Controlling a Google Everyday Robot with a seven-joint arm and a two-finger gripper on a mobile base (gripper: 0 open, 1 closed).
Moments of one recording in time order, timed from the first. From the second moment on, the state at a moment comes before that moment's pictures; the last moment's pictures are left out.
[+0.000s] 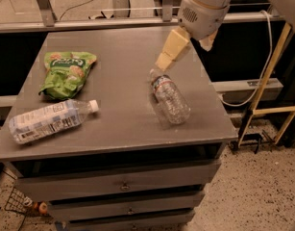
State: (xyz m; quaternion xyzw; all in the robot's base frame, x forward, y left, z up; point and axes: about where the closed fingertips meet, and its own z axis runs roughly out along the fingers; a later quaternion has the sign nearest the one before) arm 0.572 -0.100 0.944 -0.35 0.93 0.05 0.09
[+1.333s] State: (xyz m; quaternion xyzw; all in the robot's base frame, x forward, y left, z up) arm 0.572 -0.044 0.908 -0.27 0.96 0.04 0.04
